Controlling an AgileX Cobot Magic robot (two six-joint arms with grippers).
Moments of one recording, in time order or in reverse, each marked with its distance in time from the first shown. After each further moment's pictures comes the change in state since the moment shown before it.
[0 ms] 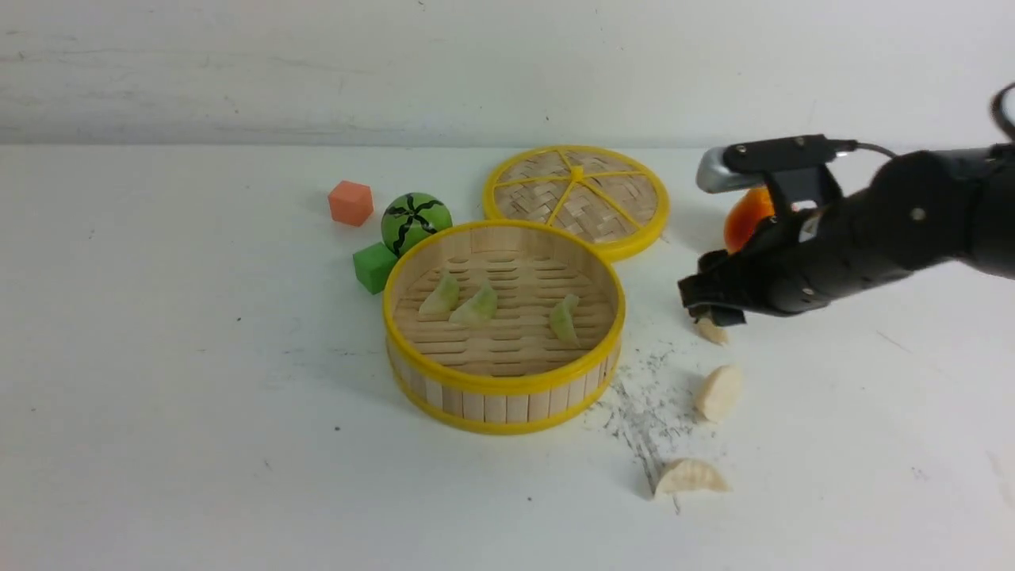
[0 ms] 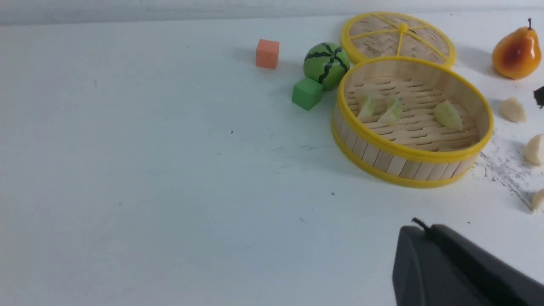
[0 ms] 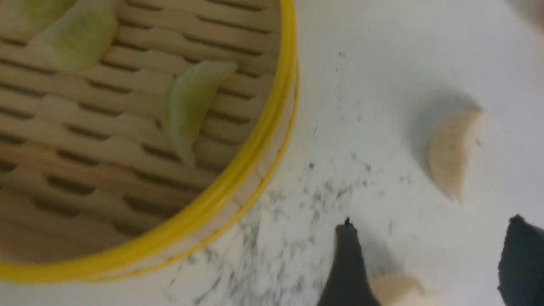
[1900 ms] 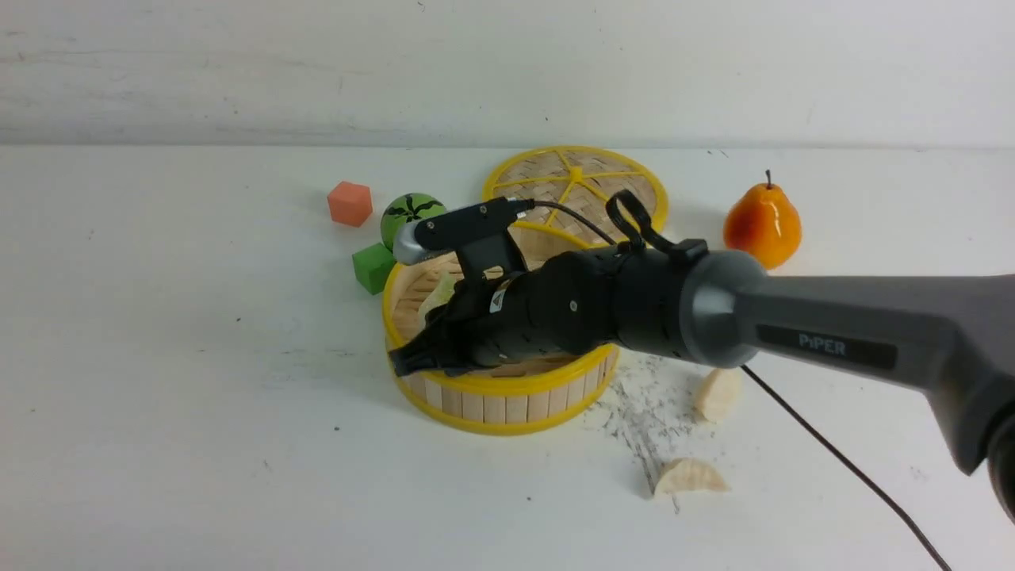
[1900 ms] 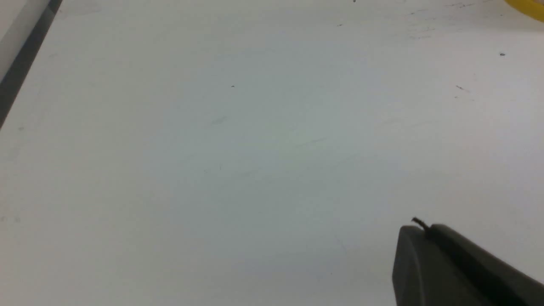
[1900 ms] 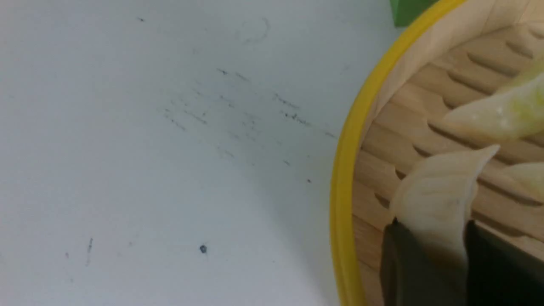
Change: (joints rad) right arm 0.398 0.317 -0.279 0.191 -0.178 -0.095; left arm 0.000 -0.345 0.525 0.281 -0.010 -0.032
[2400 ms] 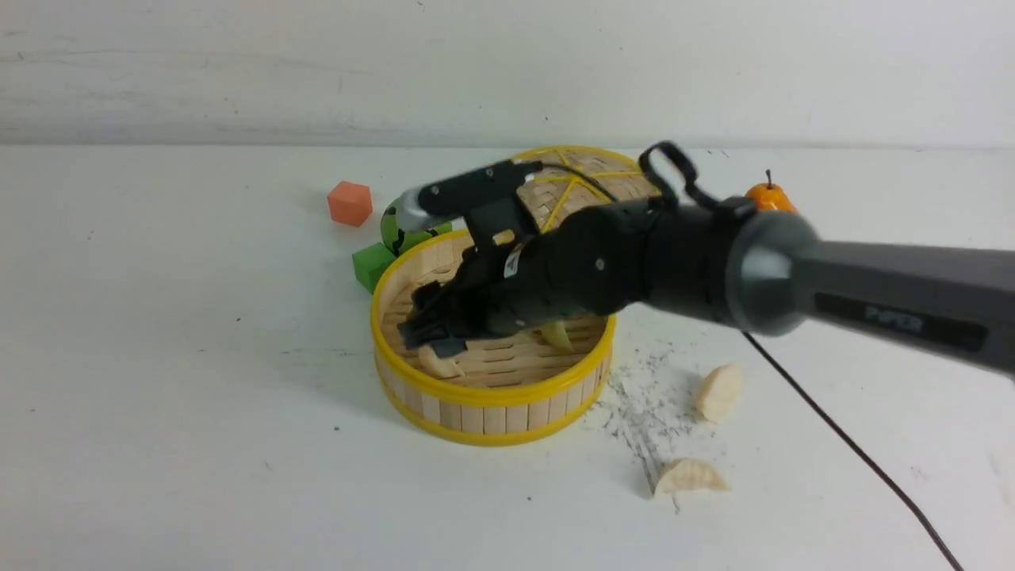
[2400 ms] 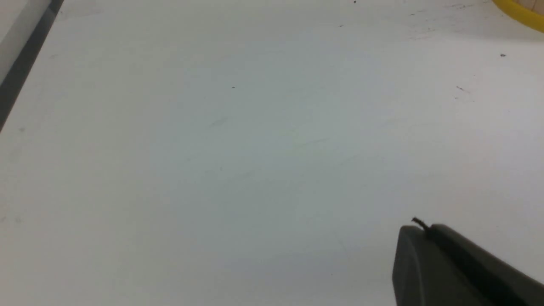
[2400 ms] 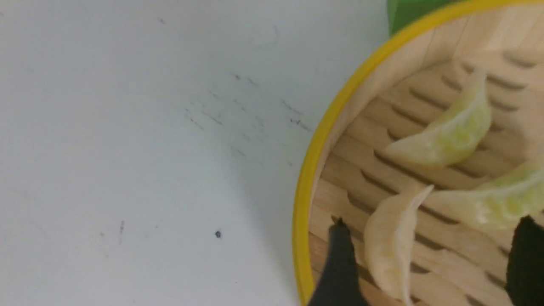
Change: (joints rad) right arm -0.017 -0.156 -0.002 -0.079 0.122 -0.003; left arm 0.000 0.000 0.000 0.001 0.000 0.000
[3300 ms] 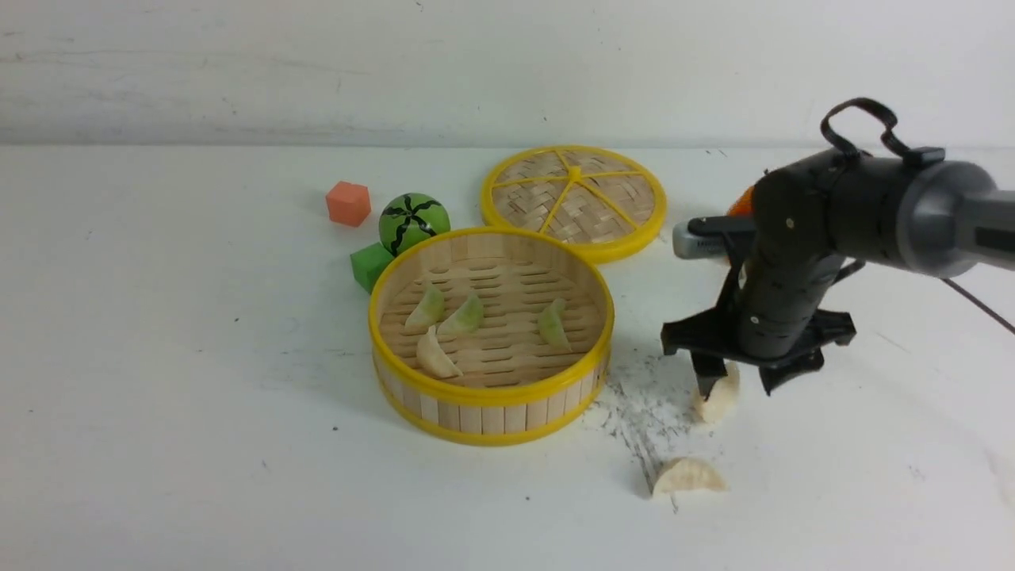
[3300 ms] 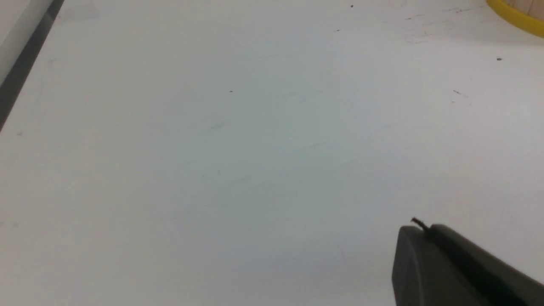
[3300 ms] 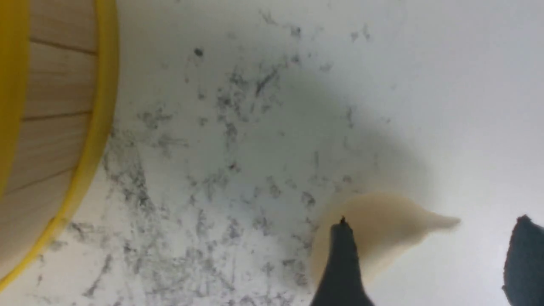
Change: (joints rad) right arm -0.323 0.038 0.094 -0.358 0.483 0.532; left arm 0.000 0.000 0.000 0.001 -0.007 -0.001
